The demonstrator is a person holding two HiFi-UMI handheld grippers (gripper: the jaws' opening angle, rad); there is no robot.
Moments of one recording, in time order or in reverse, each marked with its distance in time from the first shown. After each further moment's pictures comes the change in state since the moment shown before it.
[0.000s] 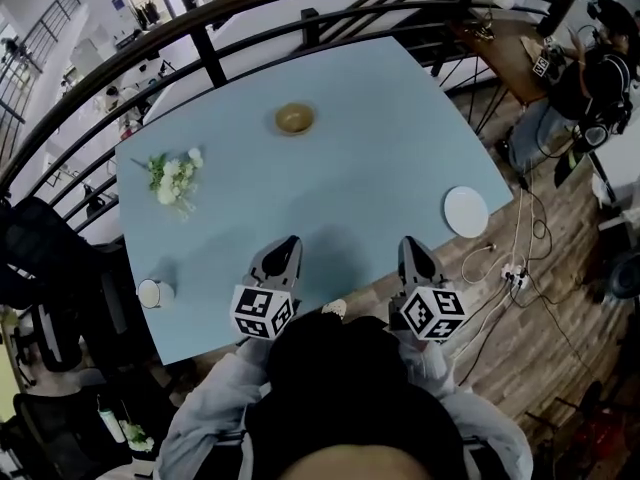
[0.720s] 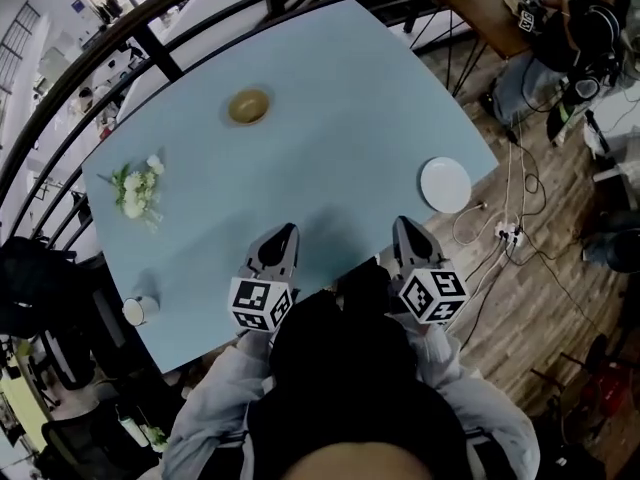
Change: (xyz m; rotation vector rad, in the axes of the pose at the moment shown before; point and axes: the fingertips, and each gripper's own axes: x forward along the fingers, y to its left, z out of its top) left arm 0.068 -0.039 -0.015 -0.003 0.091 -0.073; right arm 0.008 -0.061 0.008 0.043 0.056 -0.047
